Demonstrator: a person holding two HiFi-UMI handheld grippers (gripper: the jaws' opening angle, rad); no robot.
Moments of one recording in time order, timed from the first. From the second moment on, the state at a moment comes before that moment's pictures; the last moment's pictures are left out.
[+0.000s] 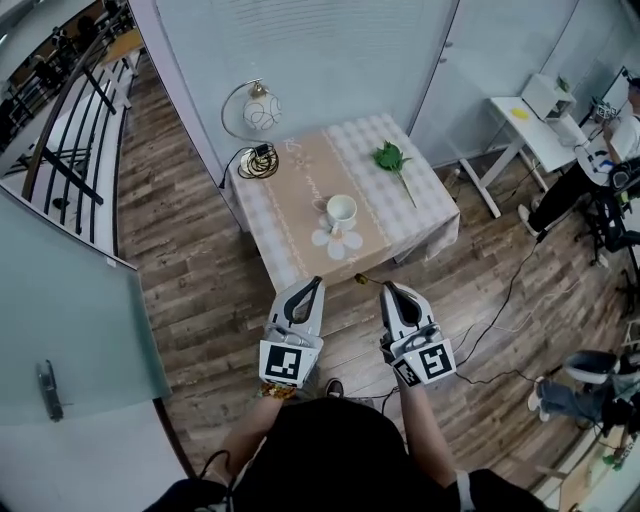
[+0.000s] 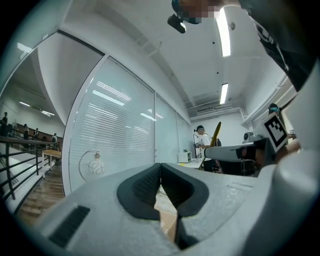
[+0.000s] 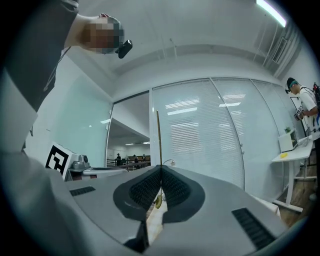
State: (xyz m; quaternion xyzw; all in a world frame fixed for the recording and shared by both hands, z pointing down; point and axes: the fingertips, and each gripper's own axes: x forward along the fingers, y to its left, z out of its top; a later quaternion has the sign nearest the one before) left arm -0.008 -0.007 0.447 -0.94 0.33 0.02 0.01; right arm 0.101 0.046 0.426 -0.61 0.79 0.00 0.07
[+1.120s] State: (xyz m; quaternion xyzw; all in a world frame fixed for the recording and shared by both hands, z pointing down) left arm 0.032 -0.178 0.453 -0.93 0.37 0.01 0.02; right arm 0.174 -0.138 0.441 -0.59 0.81 0.00 0.03
